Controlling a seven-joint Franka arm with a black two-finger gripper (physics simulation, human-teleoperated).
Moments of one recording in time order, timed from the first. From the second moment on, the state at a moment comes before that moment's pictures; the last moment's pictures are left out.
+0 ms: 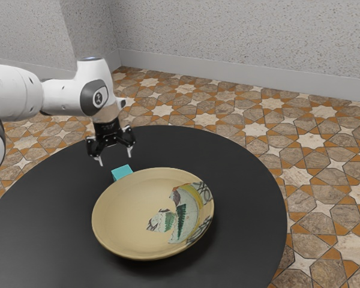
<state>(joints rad) -0.08 0.41 0.25 -1.71 -0.15 2.03 -0.69</state>
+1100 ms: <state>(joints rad) -0.08 0.48 0.21 -1.82 -0.06 2.33 -0.90</state>
